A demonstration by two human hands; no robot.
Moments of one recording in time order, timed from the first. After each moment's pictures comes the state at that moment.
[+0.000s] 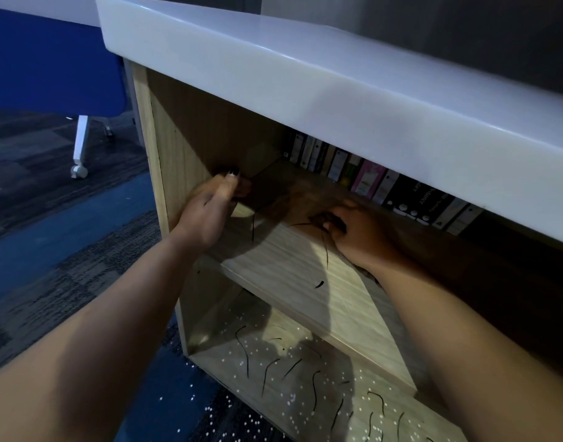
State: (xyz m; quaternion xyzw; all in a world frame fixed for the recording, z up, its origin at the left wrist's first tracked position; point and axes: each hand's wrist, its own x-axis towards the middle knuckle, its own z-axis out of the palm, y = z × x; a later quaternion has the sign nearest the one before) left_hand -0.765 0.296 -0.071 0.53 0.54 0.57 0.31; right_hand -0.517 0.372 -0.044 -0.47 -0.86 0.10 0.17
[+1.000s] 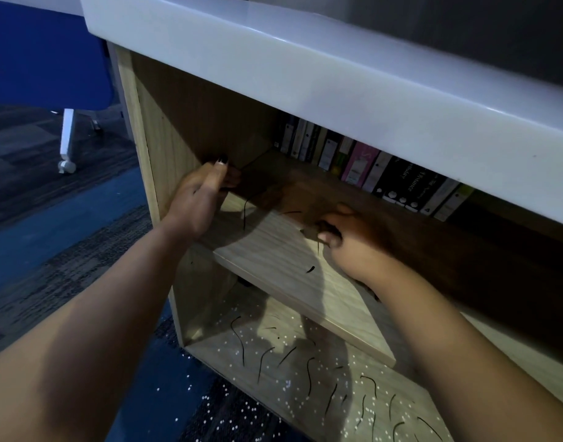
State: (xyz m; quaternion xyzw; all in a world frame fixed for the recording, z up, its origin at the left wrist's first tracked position) left_hand -0.762 0.294 -0.071 0.52 0.53 0.58 0.33; right_hand -0.507 0.328 -0.041 -0.52 -0.84 0.11 0.13
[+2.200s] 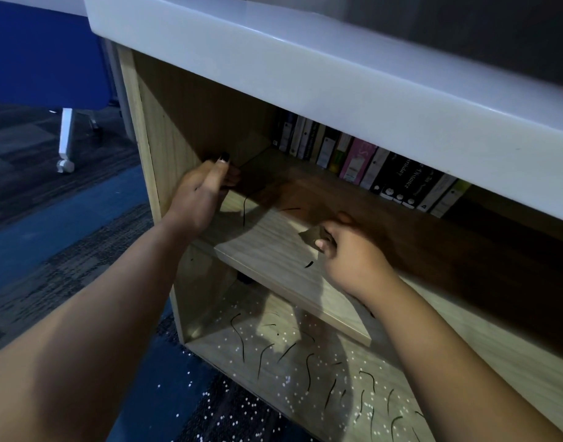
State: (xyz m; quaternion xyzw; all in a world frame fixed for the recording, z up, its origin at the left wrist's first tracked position) left_hand -0.759 0.291 -0.067 0.51 0.54 0.58 0.33; right_hand -0.507 0.292 -0.039 -0.55 -0.82 0.10 0.13
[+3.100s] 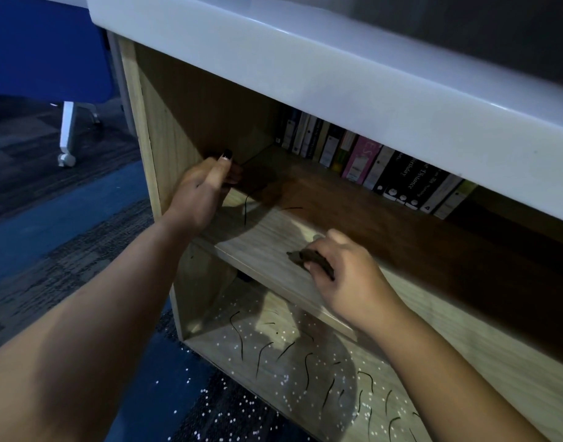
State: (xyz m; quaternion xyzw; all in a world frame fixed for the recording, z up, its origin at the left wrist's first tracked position) left_hand -0.757 0.288 -0.063 0.50 0.54 0.59 0.33; right_hand -0.499 0.267 -0.053 -0.41 -0.88 0.09 0.20
